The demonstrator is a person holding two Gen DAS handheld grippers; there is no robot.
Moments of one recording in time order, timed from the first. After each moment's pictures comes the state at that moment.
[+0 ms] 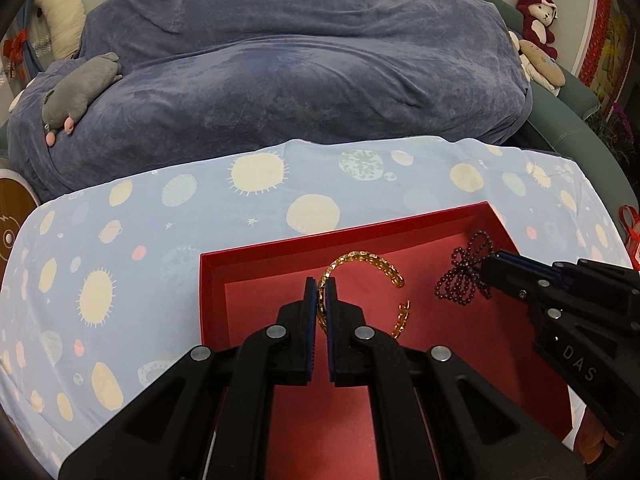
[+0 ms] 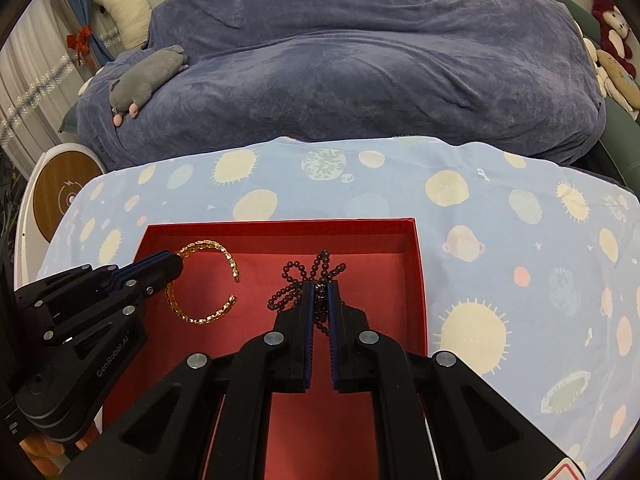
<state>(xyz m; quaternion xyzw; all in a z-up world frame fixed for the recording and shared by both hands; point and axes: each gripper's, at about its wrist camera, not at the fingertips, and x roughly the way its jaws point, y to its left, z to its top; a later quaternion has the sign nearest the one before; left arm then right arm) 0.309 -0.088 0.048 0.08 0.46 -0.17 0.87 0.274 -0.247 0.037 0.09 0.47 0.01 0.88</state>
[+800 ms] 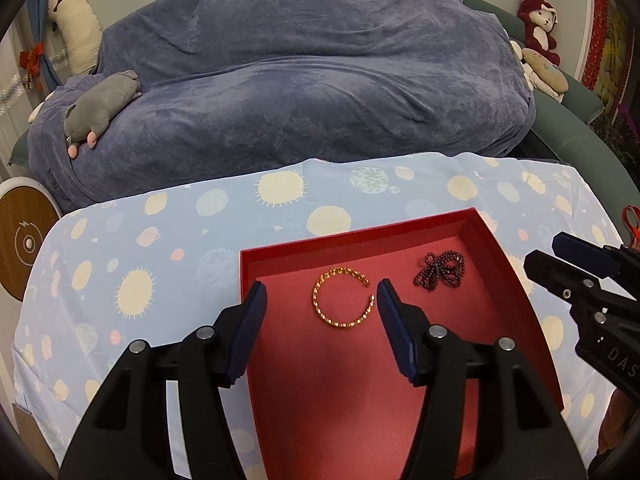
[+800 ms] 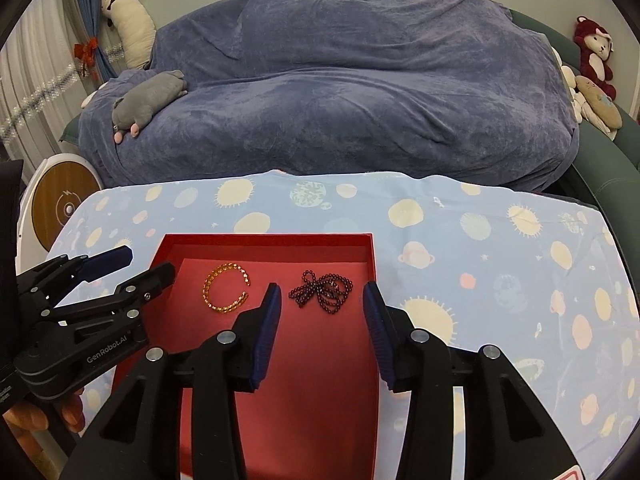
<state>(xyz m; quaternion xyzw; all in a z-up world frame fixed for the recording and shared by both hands) 0.265 -0.071 0.089 0.08 0.42 -0.15 0.89 0.209 -0.256 0.090 0.07 0.42 -0.02 0.91</state>
